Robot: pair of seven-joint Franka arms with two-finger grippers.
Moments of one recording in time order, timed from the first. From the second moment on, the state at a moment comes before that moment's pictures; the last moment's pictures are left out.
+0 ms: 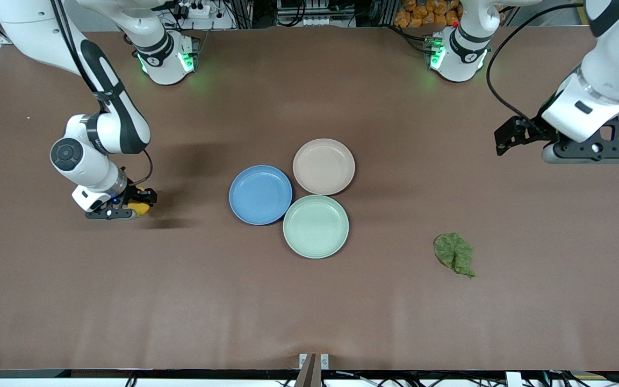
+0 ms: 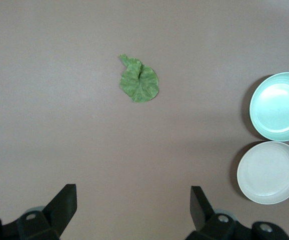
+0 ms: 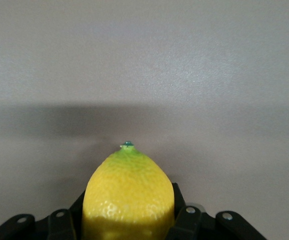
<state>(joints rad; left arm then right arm) -0.13 0.01 -0.09 -1.59 0.00 1.64 -0.20 0.05 0.36 -0.04 -2.28 -0.04 2.64 0.01</state>
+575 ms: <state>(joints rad) -0.12 0.00 -0.09 -1.56 0.00 1.63 -0.20 0.04 0.42 -0.04 -2.28 -0.04 2.71 0.01</state>
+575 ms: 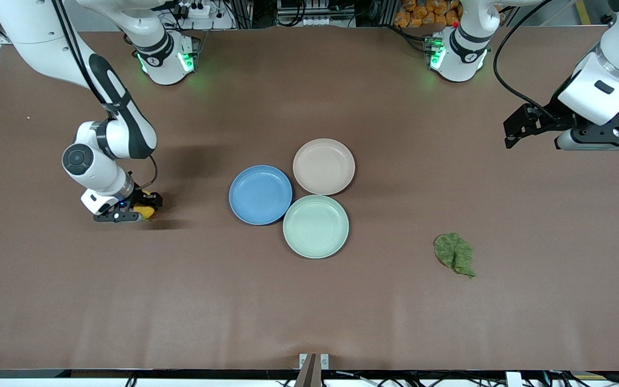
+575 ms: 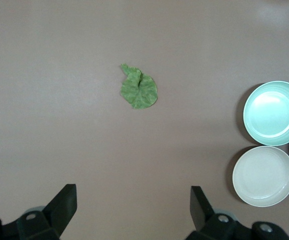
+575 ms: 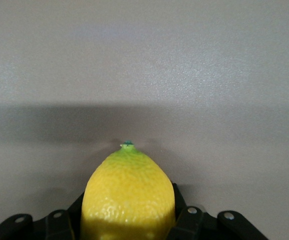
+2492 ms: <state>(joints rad) -0.13 -0.02 -0.11 -1.55 0.00 1.55 -0.20 -0.01 0.34 -0.04 -1.66 -0.04 1.78 0.01</state>
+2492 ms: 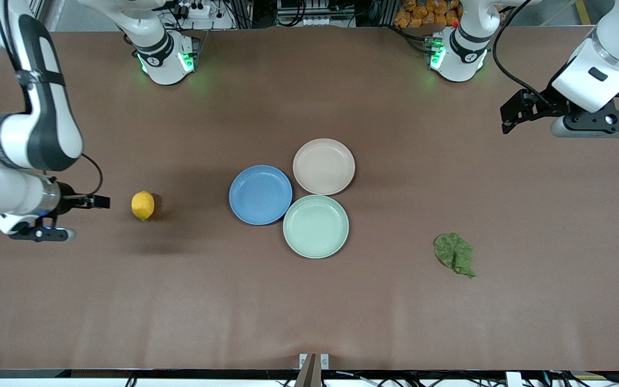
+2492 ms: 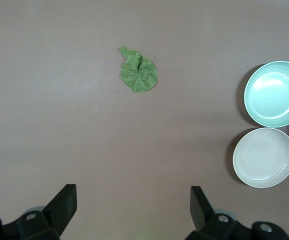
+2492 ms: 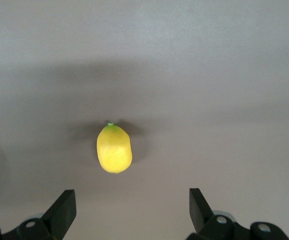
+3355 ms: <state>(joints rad) -0.13 -0.02 -0.11 -1.55 0.00 1.55 -0.20 -0.01 0.24 -0.03 -1.51 -0.04 1.55 0.01</state>
